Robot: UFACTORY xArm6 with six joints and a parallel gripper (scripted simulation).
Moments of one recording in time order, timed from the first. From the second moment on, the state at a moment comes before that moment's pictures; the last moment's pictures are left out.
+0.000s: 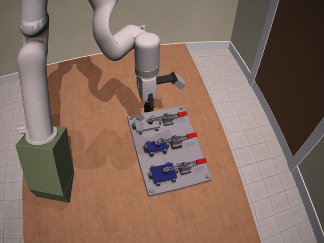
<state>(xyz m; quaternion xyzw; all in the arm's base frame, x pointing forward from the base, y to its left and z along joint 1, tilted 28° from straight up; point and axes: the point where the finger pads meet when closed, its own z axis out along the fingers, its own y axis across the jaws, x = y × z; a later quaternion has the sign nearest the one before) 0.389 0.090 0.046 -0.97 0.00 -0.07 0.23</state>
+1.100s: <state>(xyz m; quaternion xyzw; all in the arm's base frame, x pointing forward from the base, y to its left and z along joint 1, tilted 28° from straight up) 0.522 0.086 0.063 -0.97 0.00 -0.07 0.23</state>
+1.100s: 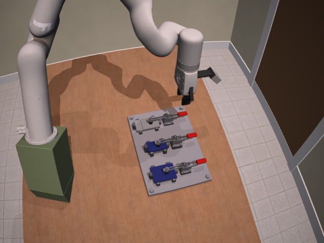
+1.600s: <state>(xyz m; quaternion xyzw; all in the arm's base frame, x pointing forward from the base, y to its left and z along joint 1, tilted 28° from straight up) 0.525 0.094 0.048 -0.97 0.00 -0.07 0.23</state>
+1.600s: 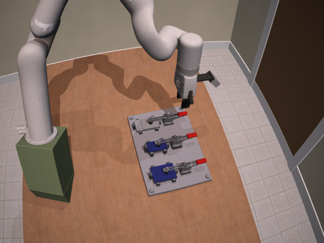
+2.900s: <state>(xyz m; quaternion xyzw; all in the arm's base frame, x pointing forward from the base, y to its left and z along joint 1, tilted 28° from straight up) 0.534 0.120 -0.006 -0.97 0.00 -0.07 0.23</state>
